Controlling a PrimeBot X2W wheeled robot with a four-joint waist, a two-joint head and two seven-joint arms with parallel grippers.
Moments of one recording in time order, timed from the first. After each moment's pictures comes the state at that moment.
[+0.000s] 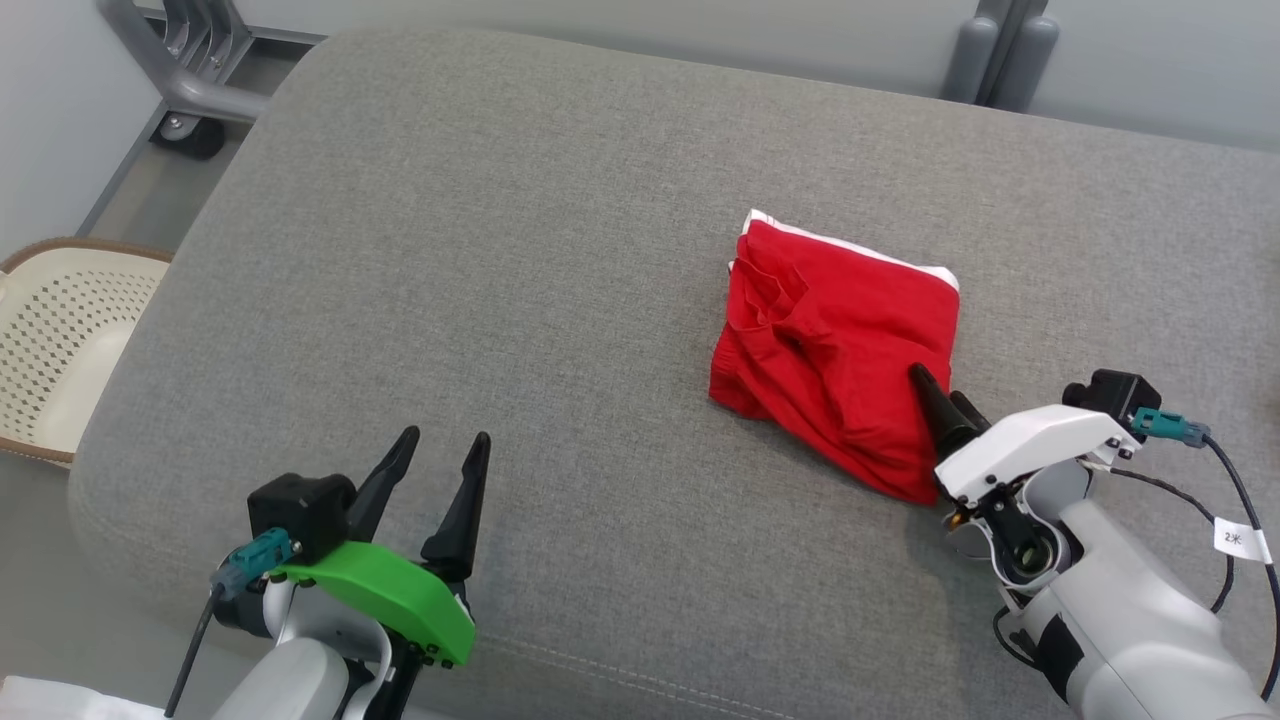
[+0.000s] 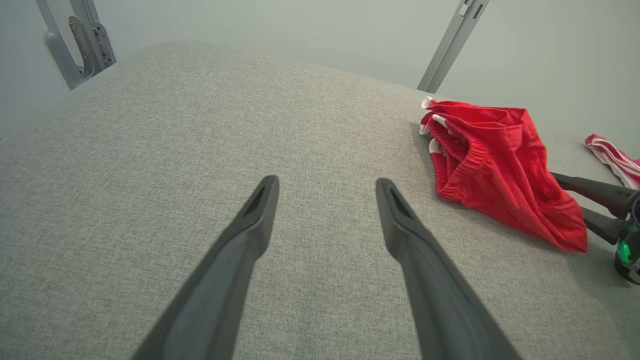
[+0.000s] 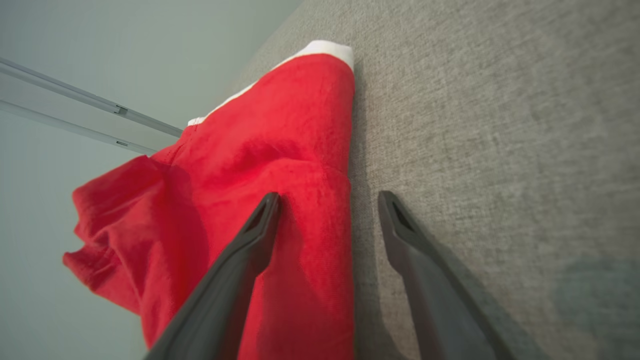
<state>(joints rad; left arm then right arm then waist) -0.21 0.28 -0.60 0.15 -0.74 0.12 -0.18 -0.45 -0.12 0.42 0.85 1.11 0.10 -0.12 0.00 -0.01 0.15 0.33</state>
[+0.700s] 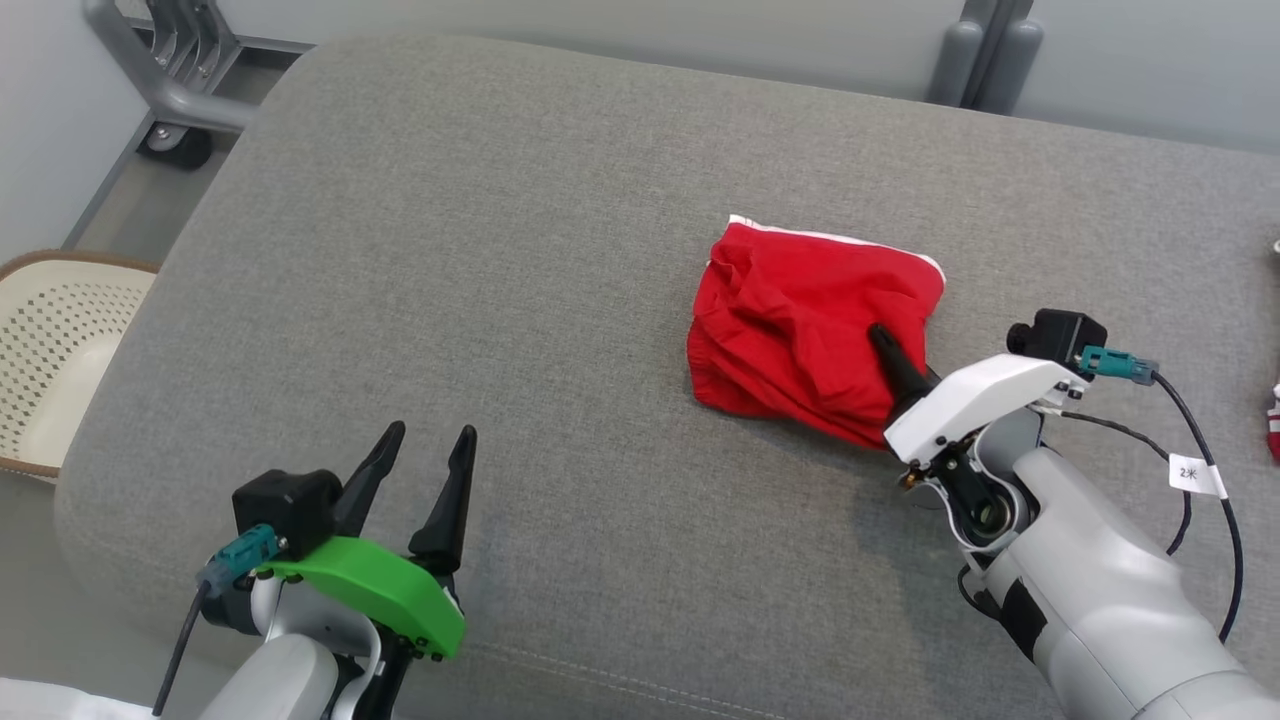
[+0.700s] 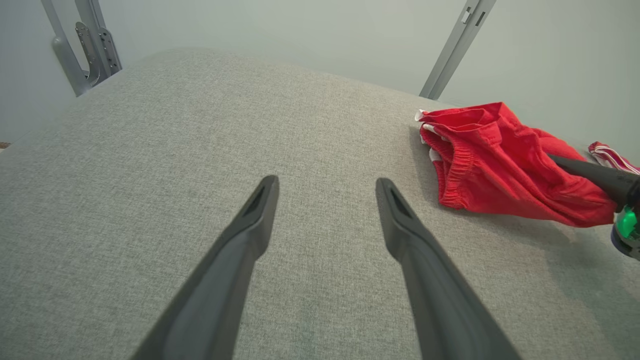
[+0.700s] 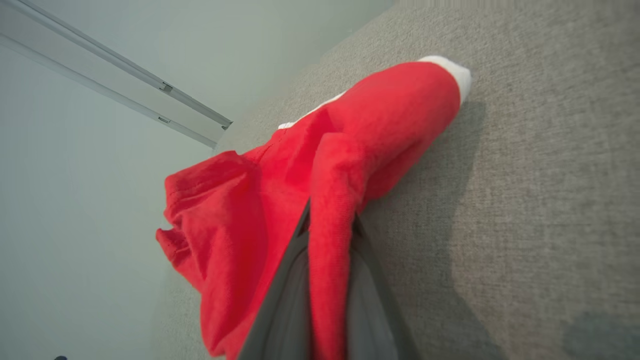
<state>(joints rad) -0.21 0.28 -0.58 0.15 -0.74 0.12 -0.18 -0.53 -0.10 0.49 0.83 1.06 0.11 -0.11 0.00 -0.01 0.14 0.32</state>
